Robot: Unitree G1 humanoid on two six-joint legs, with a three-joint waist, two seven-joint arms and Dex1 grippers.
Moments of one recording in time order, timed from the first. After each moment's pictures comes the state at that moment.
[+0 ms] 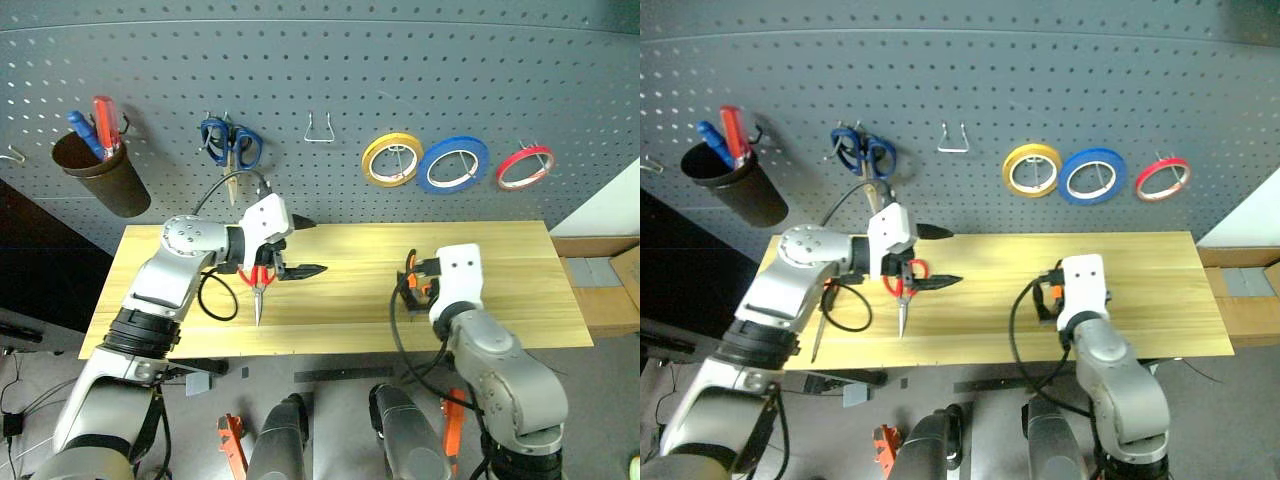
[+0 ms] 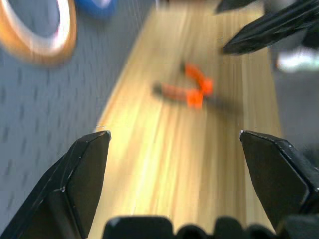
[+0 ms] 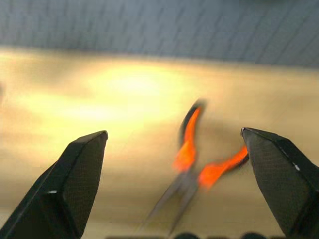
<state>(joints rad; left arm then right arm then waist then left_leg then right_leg) -0.67 0.68 -0.19 0.19 -0.17 0.15 -1.15 -0.17 -0.01 0.14 -0.70 0.02 1.20 -0.13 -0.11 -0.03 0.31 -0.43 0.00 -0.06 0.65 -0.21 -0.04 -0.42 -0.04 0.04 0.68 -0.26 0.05</state>
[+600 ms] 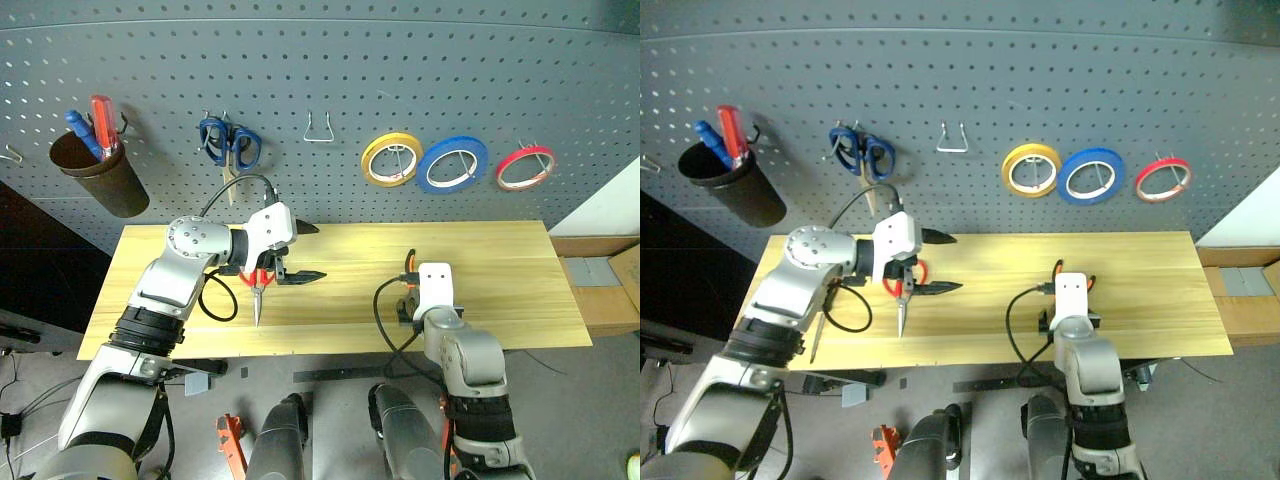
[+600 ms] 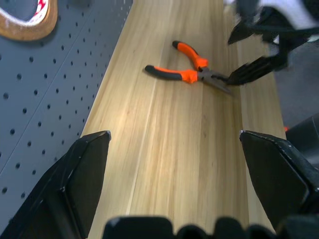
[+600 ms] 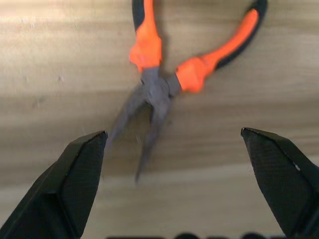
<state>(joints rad) -0.68 0.63 -0.21 0.21 -0.12 0.11 -1.18 -0.34 0.11 -0.02 -0.19 0.00 1.15 -0.27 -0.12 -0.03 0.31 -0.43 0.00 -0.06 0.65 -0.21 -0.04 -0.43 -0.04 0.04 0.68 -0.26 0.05</state>
